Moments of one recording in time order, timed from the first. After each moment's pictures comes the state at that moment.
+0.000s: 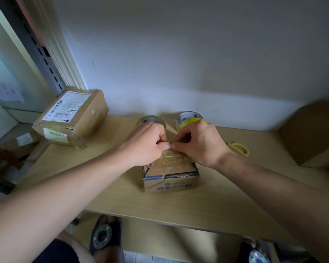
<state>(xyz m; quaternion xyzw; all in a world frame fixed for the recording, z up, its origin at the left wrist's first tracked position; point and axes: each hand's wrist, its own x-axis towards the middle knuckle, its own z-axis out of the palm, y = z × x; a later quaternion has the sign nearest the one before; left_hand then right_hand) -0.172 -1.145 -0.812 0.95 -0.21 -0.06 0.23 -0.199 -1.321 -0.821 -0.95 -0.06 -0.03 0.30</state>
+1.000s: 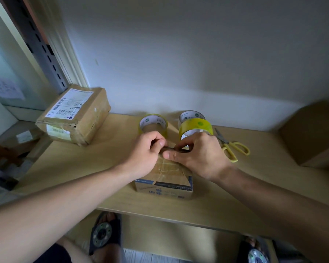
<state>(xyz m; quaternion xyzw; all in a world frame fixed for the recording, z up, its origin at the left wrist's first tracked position) -0.185 -1.133 -0.863 0.87 -0.14 -0.02 0.47 -0.226 -1.310 -0.836 -0.94 0.00 -0.02 0.35</state>
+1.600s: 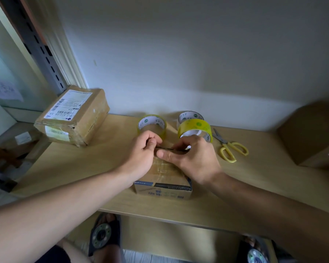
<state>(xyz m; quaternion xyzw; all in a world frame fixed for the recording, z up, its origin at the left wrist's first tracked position) -0.191 -1.137 -0.866 0.83 -0.04 -0.04 0.55 -0.233 -1.297 -0.841 -0.90 0.05 -0.05 0.43</state>
